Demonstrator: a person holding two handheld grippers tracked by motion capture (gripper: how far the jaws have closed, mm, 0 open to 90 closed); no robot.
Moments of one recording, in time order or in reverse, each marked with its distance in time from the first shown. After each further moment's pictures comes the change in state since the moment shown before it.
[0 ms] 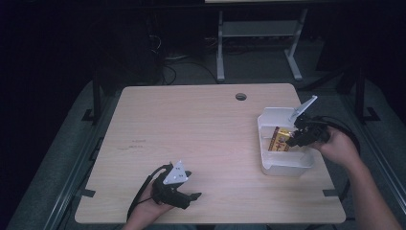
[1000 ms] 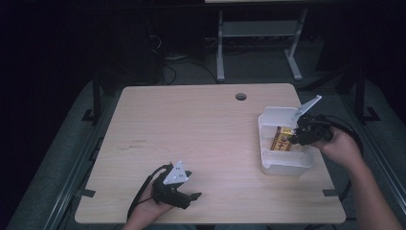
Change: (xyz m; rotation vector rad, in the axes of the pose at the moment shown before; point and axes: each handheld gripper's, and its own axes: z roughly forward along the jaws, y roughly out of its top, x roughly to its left) left arm 0.000 0.000 0.000 0.001 0.000 0.003; right arm -0.002 -0.004 -0.006 -0.032 -0.073 0.003
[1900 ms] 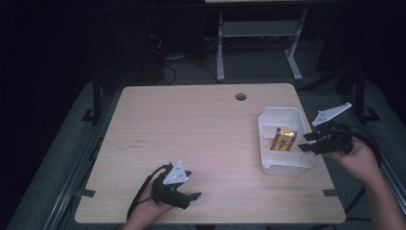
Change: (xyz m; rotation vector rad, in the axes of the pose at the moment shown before) left arm 0.000 0.000 0.000 -0.007 0.004 -0.002; right arm 0.008 -0.045 -0.030 -0.153 0.044 0.070
